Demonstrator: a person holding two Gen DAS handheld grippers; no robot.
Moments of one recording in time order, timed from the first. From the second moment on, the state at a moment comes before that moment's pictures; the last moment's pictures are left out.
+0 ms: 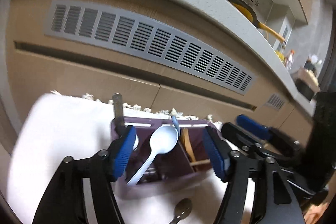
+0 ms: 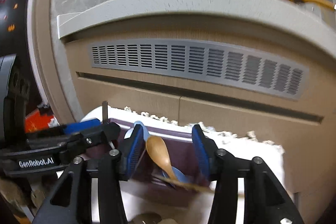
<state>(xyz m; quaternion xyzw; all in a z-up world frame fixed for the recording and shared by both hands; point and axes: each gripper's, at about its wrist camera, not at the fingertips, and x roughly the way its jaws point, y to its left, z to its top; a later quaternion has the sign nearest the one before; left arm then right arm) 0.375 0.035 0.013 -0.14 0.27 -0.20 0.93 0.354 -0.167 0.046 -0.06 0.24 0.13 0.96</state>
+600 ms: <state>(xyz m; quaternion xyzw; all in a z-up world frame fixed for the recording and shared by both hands) 0.304 -0.023 -0.050 0.08 0.40 -0.24 0.88 0.222 -0.192 0.006 -0.16 0.27 0.16 0.94</state>
